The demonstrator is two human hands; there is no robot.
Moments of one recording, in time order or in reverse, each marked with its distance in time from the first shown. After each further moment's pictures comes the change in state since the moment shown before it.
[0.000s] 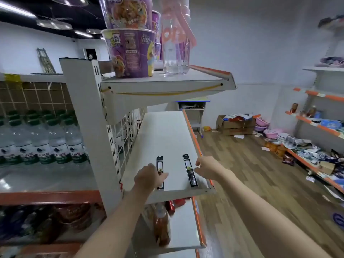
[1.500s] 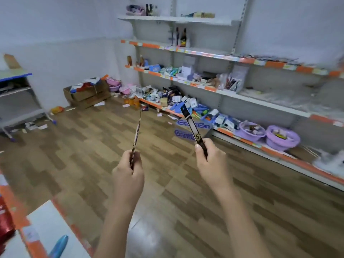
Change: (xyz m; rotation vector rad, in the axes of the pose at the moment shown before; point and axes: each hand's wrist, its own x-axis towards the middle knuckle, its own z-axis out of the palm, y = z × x) left_hand -0.194 0.381 0.167 -0.807 -0.153 0.616; right_hand -0.328 0.349 -0.031 0.298 0.984 0.681
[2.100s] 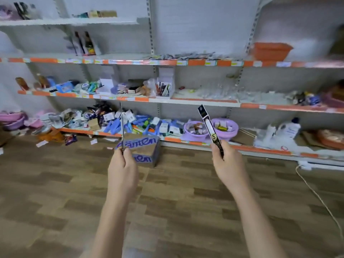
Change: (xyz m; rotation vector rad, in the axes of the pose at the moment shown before) left_hand 0.186 0.130 0.346 -0.114 -0.398 0.007; right_hand 0.228 0.236 -0.122 -0.151 0.350 0.387
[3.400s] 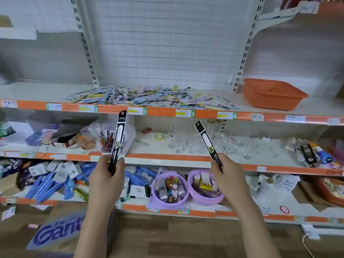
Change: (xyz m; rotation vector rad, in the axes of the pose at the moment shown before) left_hand 0.467 0.135 0.454 0.020 -0.124 0.145; right_hand 0.616 0.197 0.058 -0.156 0.001 0.136
